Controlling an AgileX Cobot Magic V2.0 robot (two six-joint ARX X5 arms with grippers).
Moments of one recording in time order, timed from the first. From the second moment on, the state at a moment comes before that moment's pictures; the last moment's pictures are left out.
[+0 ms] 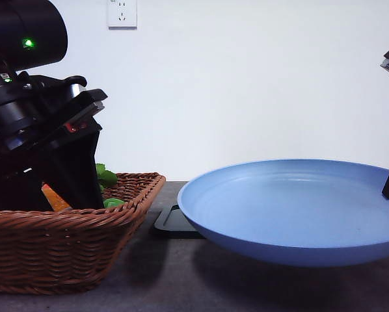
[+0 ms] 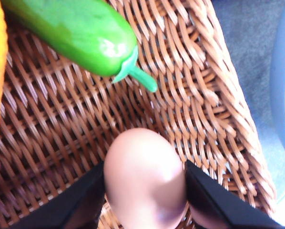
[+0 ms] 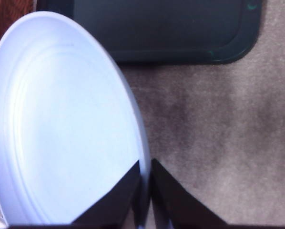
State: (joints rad) left_arx -0.54 1.38 0.71 -0.42 0.36 -0.26; right_arx 0.20 0.97 0.51 -0.48 -0.47 0.36
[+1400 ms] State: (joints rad) left_arx -0.92 1.63 1.10 -0.41 0.31 0.01; right_arx 0.20 0.97 0.51 -0.53 -0.57 0.38
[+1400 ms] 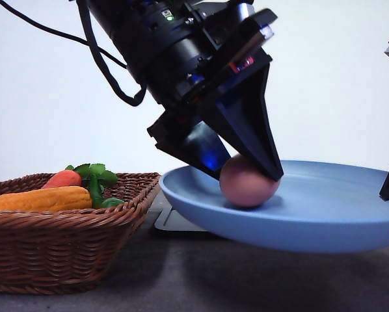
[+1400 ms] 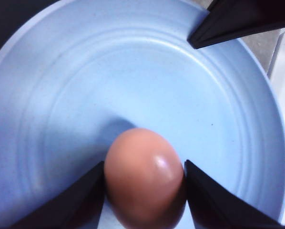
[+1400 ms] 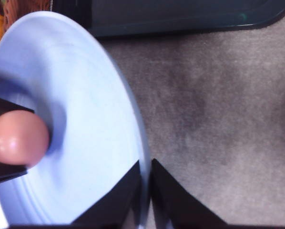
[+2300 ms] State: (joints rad) left_arx -0.86 1.55 1.22 -0.60 0.31 0.00; right_arx 0.19 1.03 0.52 -0.56 -0.62 0.41
